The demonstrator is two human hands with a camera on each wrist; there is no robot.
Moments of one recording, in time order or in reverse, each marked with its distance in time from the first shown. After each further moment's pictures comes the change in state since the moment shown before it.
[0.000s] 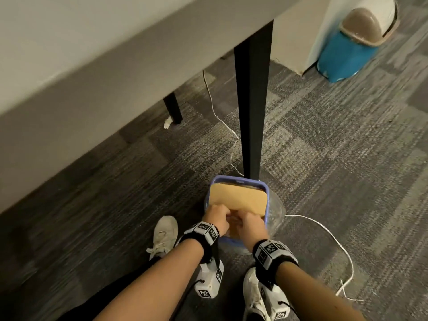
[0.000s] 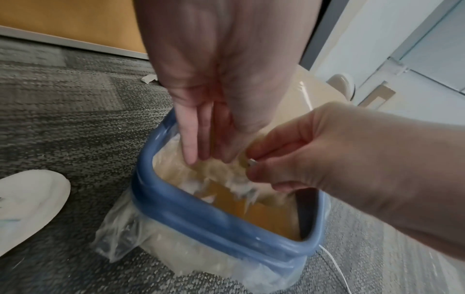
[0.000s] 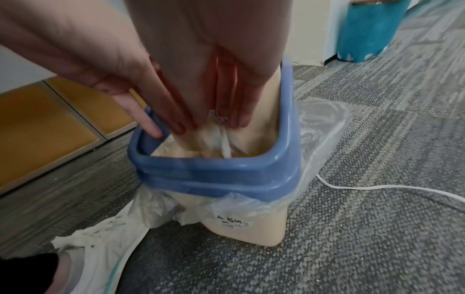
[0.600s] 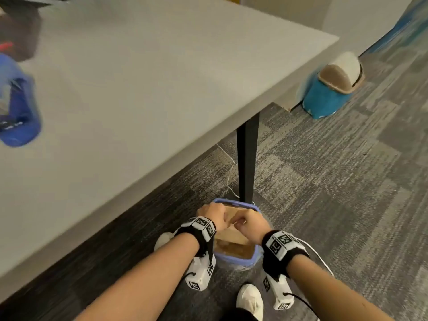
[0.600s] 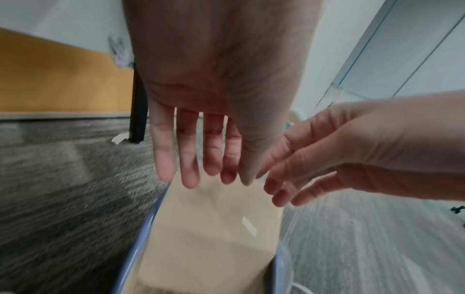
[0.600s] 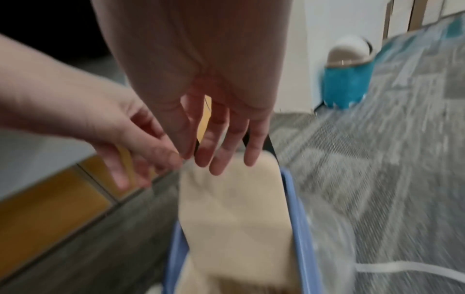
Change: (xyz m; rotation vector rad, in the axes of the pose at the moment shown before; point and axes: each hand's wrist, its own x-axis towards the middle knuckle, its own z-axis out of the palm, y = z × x) left_hand -0.059 0.031 -0.081 0.175 0.045 0.032; right_hand -0.039 -0.045 -0.093 0.048 -0.068 -0.090
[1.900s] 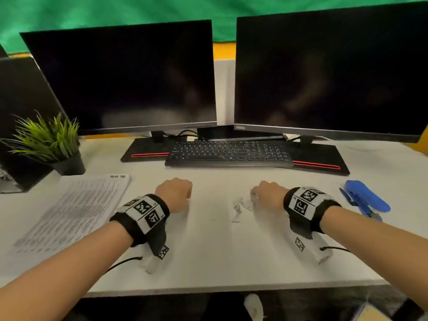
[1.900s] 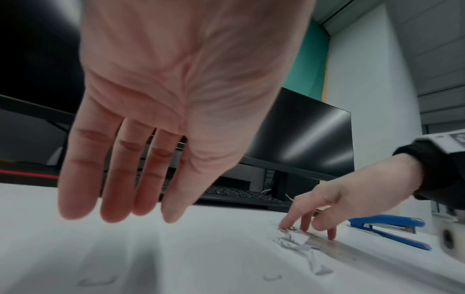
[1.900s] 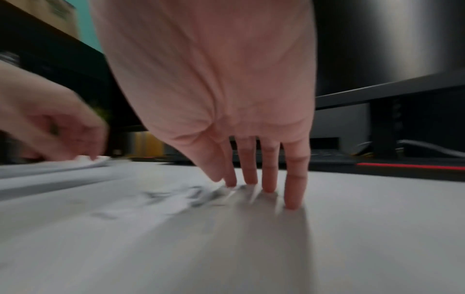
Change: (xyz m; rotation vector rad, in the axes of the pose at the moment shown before) left_hand -0.529 -0.384 -0.208 -0.045 0.506 -0.595; right_hand -0.216 -0.570 0.043 -1.035 -0.150 -0.664
